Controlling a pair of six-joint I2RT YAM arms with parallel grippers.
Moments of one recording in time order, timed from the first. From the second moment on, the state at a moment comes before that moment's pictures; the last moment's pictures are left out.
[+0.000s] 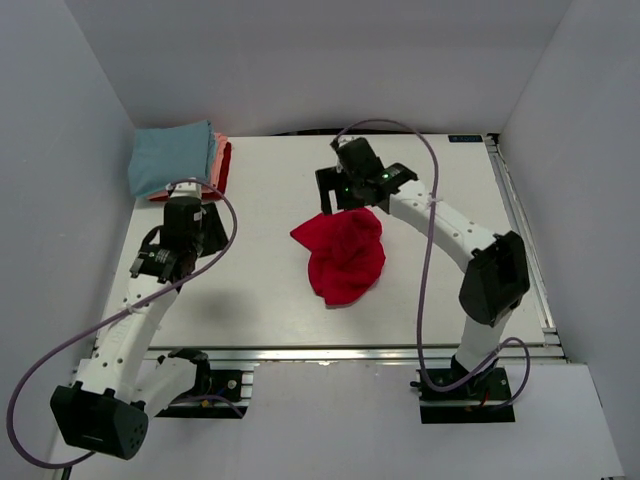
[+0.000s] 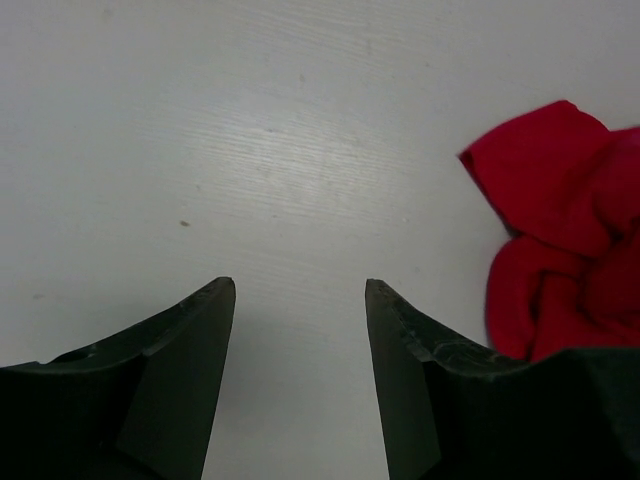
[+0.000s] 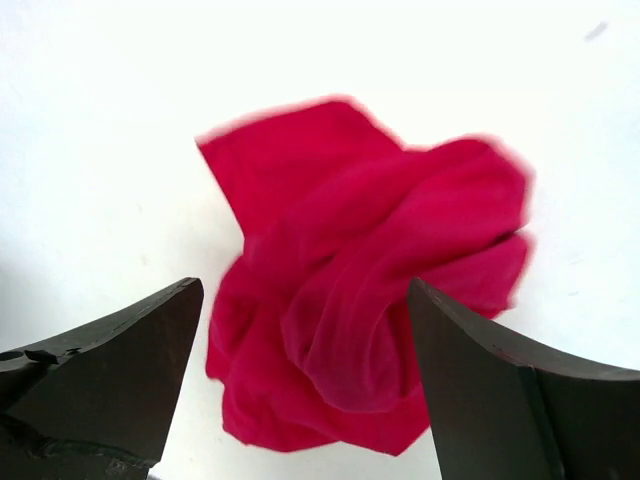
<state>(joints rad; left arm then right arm) -0.22 0.98 0.96 -0.65 -0.24 -0.36 0.68 1.81 1.65 -0.66 0.07 0.28</state>
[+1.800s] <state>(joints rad) -0.84 1.67 0.81 0.03 -0.35 -0.92 0.61 1.49 1.18 -0.43 0.02 0.32</state>
